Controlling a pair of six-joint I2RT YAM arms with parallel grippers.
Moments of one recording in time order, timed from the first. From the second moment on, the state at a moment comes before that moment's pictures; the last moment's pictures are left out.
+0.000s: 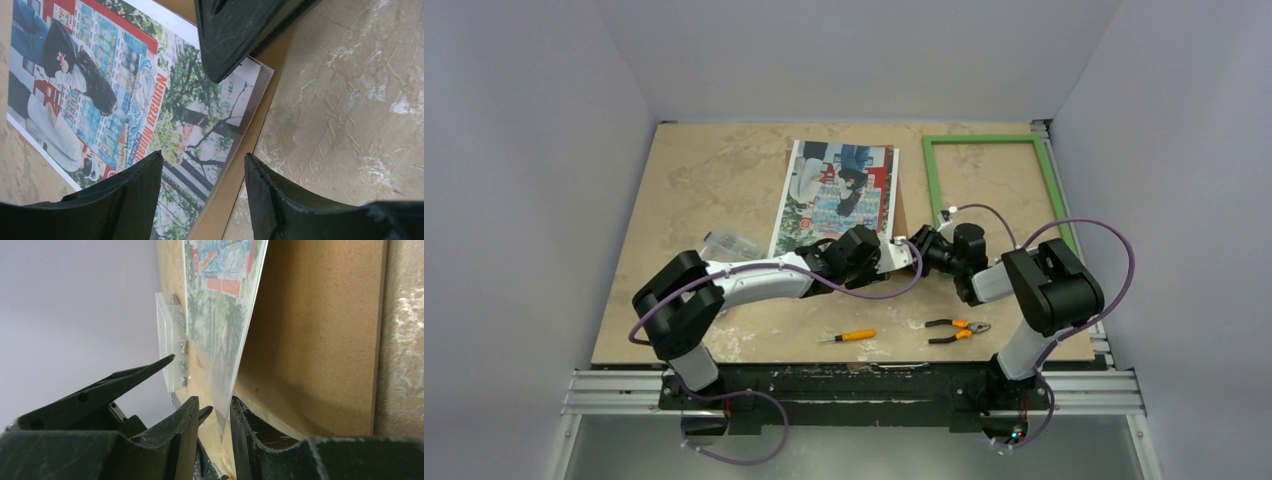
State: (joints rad) left arm -0.96 1.67 1.02 -0.13 -0.21 0.48; right arm 0.29 1.71 0.42 0.91 -0.65 1.19
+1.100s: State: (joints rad) left arm -1.02 1.77 1.06 -0.11 -0.42 0.51; right arm 0.29 1.63 0.42 0.77 -0.63 1.13
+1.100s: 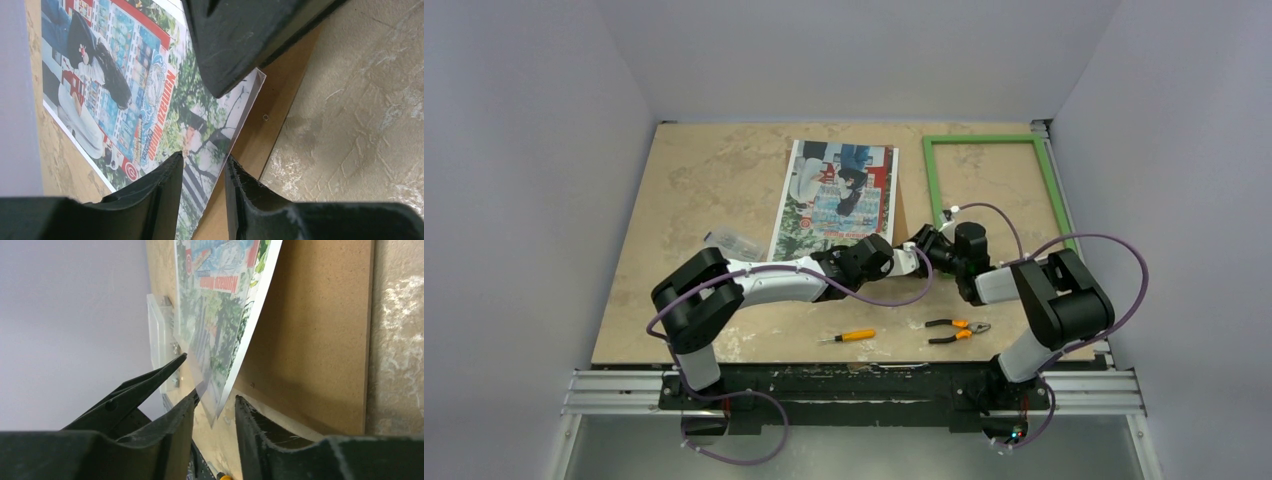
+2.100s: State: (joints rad) left arm -1.02 1.77 1.06 -0.11 -0.42 0.51; right arm 0.20 1.80 0.40 0.97 -0.56 1.24
